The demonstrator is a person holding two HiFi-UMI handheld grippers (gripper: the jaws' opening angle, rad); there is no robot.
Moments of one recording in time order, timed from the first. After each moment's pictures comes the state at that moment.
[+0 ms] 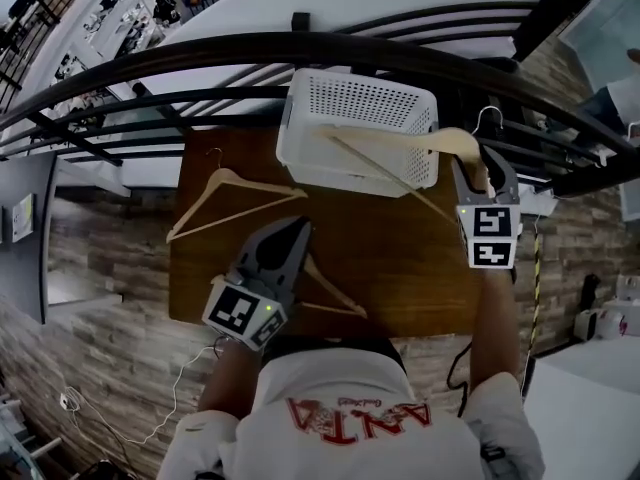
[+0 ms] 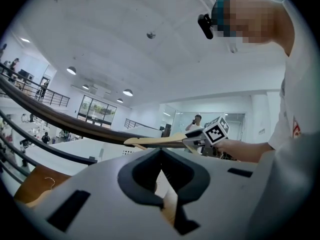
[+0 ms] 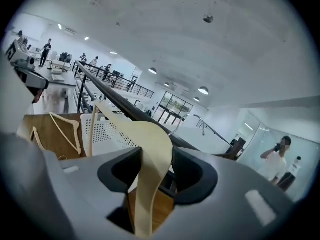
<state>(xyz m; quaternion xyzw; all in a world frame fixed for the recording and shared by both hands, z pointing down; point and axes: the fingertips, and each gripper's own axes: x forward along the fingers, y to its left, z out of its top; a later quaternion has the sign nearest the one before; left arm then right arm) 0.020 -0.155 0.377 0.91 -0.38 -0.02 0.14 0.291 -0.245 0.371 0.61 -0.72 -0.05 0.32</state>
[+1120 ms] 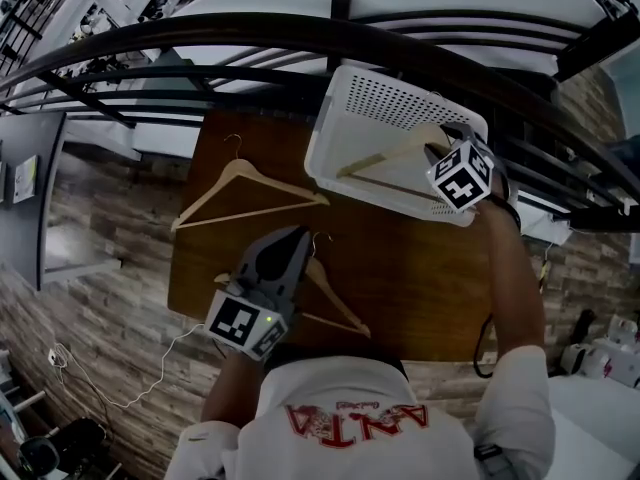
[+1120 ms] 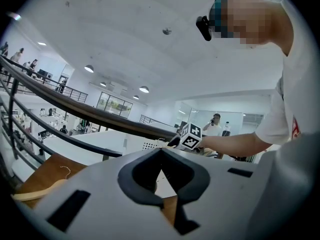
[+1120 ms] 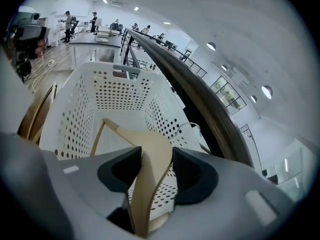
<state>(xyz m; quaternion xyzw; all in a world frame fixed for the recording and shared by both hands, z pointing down) -0.020 -0.203 0.425 0.87 -0.45 -0.01 0.18 0.206 -0.398 0.528 0.34 -0.75 -0.05 0.56</state>
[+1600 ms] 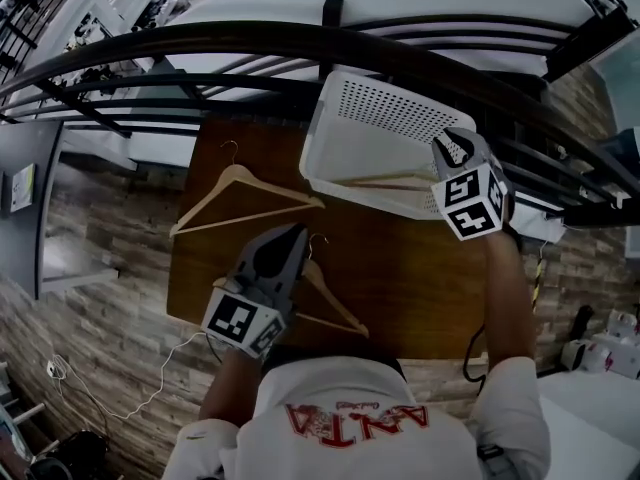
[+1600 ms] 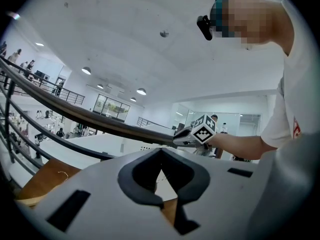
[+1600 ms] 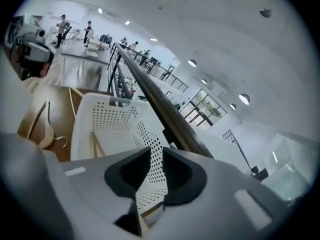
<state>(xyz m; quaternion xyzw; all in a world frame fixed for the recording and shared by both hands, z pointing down) -0.026 -0.202 0.416 0.88 -0.44 -0.02 0.17 0.193 -0.366 0.442 0.43 -0.76 -0.10 0.47</state>
